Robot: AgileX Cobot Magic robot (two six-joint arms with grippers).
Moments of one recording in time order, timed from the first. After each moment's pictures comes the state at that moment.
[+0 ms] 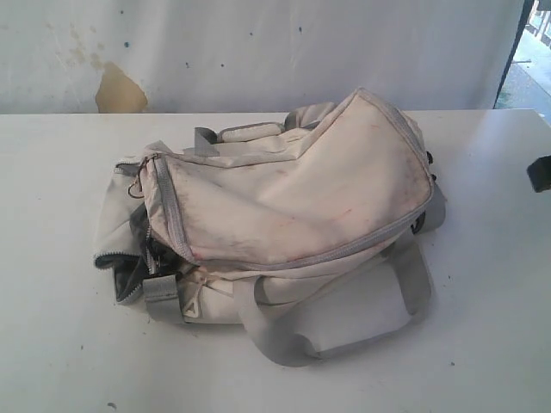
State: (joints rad) left arm 0.07 1.08 -1.14 -0.02 1.04 0.08; right arm 0.03 1.16 -1.00 0.00 1.01 -0.09
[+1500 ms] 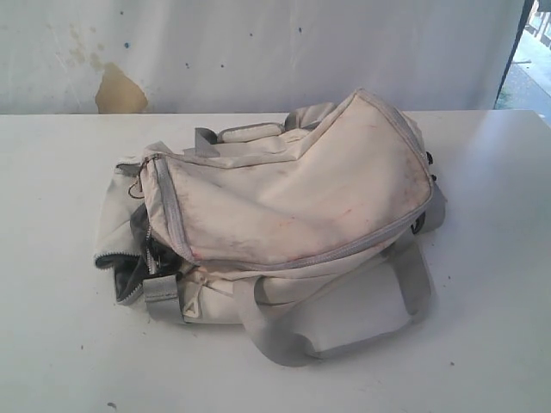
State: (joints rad) left arm -0.06 0.00 -0.81 0.02 1.08 0.13; right arm 0.04 0.00 -0.72 -0.06 1.11 -0.11
